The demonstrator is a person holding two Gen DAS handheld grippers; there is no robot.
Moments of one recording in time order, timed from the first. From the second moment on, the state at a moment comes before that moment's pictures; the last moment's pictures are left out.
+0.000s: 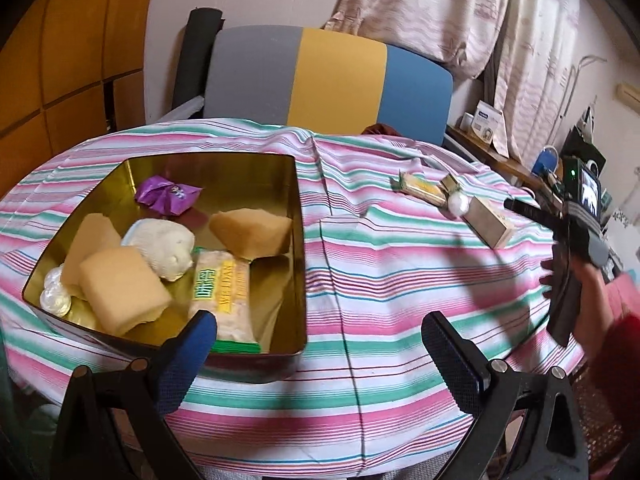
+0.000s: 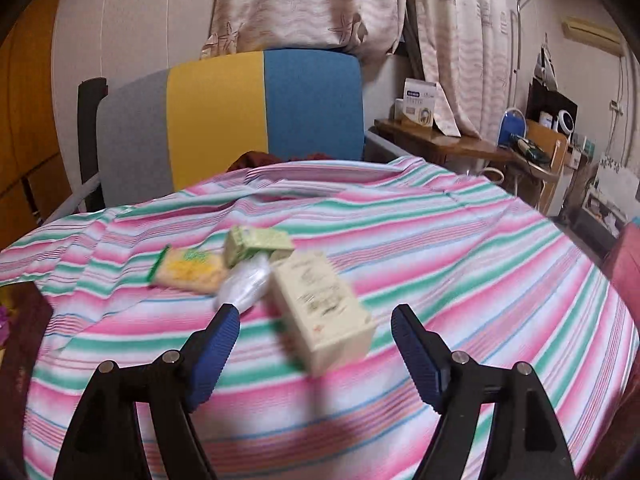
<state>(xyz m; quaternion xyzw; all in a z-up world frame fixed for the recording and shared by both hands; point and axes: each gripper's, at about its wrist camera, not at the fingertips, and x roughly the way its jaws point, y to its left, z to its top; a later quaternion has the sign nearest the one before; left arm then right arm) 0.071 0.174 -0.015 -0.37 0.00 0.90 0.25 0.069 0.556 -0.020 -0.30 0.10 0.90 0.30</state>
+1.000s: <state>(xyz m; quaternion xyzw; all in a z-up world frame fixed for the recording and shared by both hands) 0.062 0.285 -0.014 -0.36 0.08 0.88 0.30 0.077 0.583 -0.059 -0.28 0.12 0.89 0.34</state>
